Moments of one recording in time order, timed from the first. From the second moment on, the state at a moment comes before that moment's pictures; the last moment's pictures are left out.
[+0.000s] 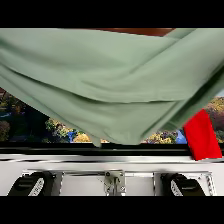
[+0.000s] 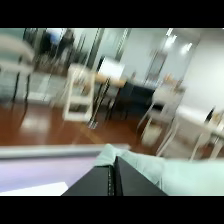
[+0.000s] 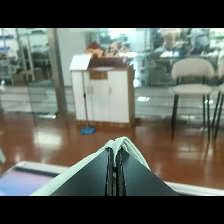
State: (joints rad) left arm 0.03 -0.52 1.28 0.66 -0.80 -1.26; right arm 0.01 -0.65 1.57 -1.08 0.73 1.32
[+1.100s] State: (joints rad) left arm 0.03 -0.52 0.34 0.55 -1.04 -1.50; right arm 0.06 -1.69 1.57 -0.63 0.99 1.34
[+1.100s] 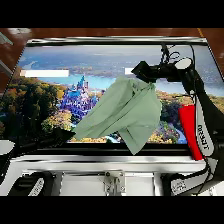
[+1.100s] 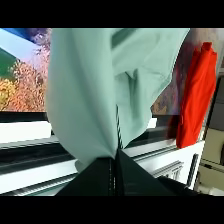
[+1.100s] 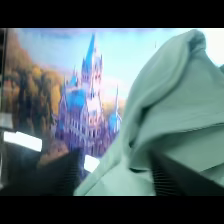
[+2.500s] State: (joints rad) left arm 0.03 -0.52 0.32 0.52 -1.02 -1.45; right arm -0.18 -1.46 0.79 -0.90 1.02 1.35
